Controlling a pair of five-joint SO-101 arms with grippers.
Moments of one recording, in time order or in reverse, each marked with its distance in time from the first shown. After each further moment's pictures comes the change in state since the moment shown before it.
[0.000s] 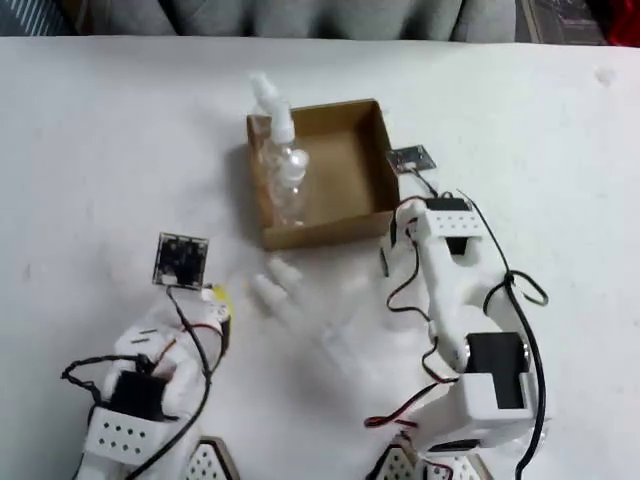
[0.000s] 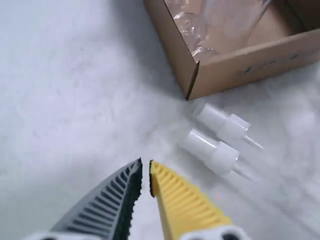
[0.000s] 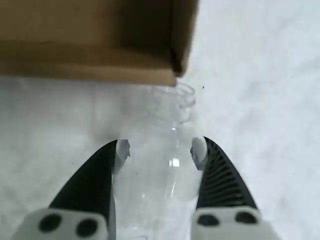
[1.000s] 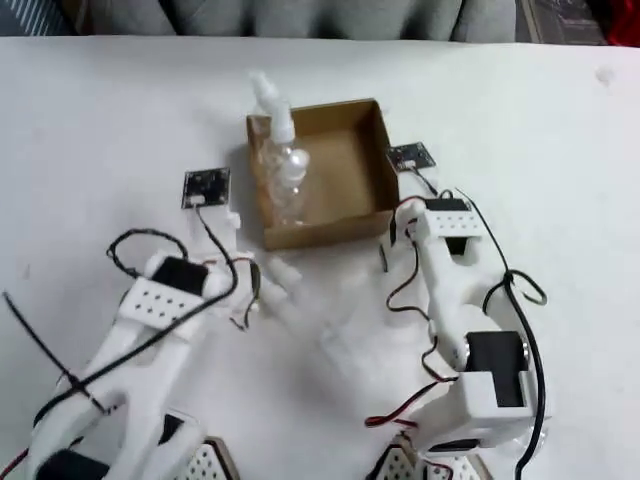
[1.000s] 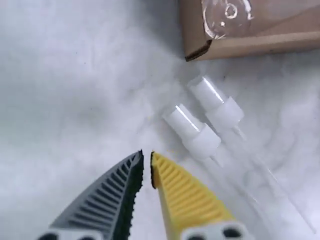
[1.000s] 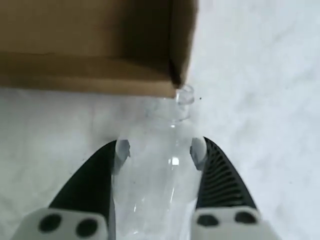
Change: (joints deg) left arm 5.9 56.1 -35.3 4.8 20.3; right arm -0.1 0.4 0.1 -2.5 0.2
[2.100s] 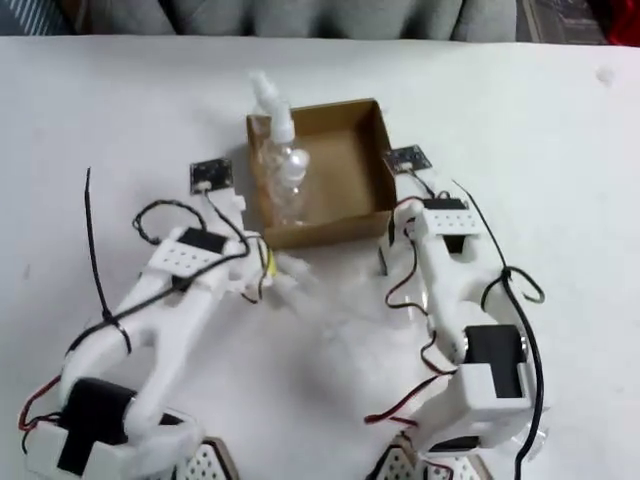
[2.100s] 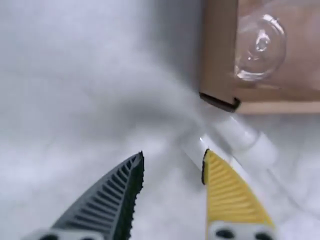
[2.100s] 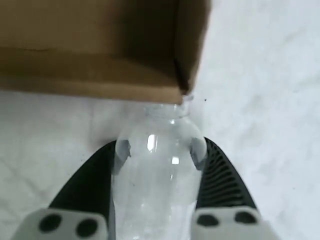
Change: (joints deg) left arm -1.8 21.5 -8.1 -9.1 4.6; right arm -0.1 2.4 -0.6 -0.1 1.1
